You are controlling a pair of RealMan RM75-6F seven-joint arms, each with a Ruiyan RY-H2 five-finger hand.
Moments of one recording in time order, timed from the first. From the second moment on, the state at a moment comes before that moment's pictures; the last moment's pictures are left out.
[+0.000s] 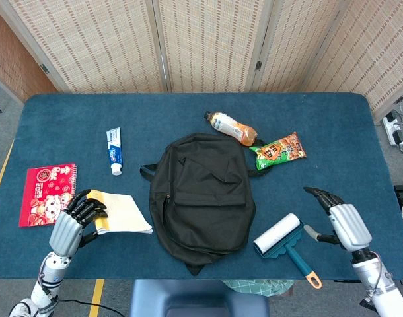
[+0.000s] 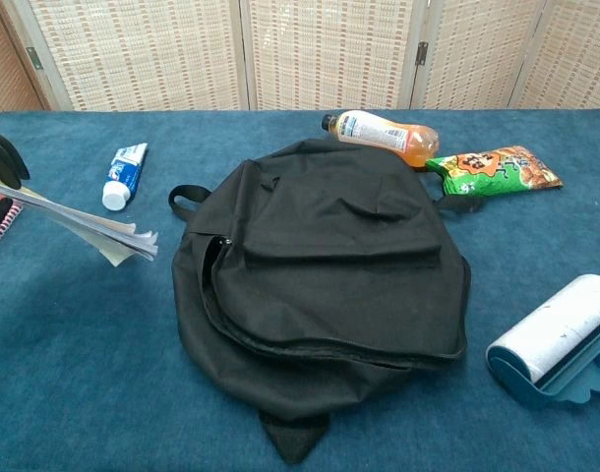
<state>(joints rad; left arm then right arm) -0.35 -1.82 -0.01 -0.62 1.72 1.92 -0.44 0.22 -1.10 0.04 -1.71 -1.61 1.32 0.24</state>
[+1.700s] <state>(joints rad) -0.34 -1.74 -0.02 -0.75 1.78 2.03 -0.33 0.65 -1.54 0.07 -1.73 -1.26 0.83 -0.40</state>
